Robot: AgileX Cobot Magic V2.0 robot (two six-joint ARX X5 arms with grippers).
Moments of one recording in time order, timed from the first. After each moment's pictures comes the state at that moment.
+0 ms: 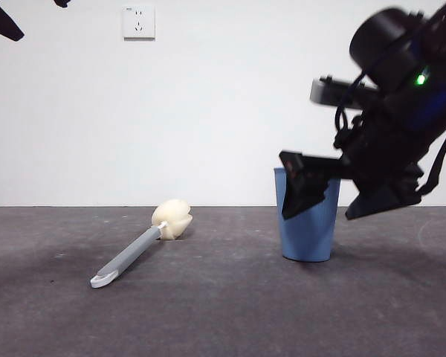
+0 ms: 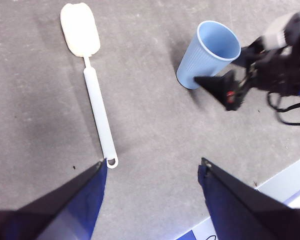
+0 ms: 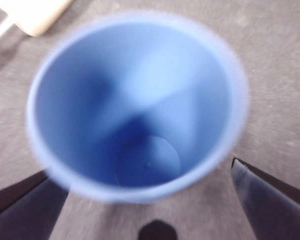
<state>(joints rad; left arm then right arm) -0.51 0.89 1.00 -0.83 0.13 -0.31 0.46 1.55 0.70 0.19 0.00 0.00</state>
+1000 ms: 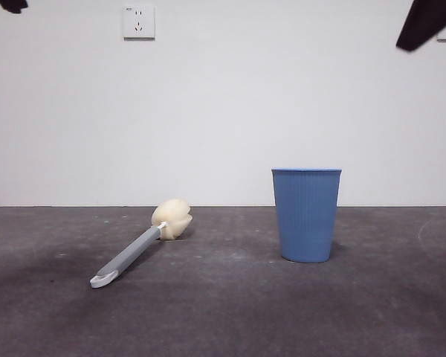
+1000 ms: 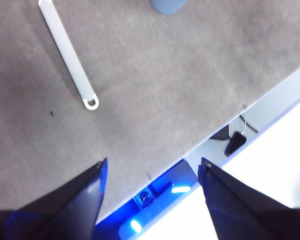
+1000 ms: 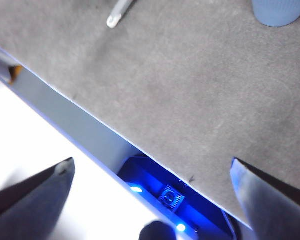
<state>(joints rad) -0.51 0.89 1.00 -1.04 0.27 -0.15 0.65 0.72 0.73 -0.87 -0.25 0.20</state>
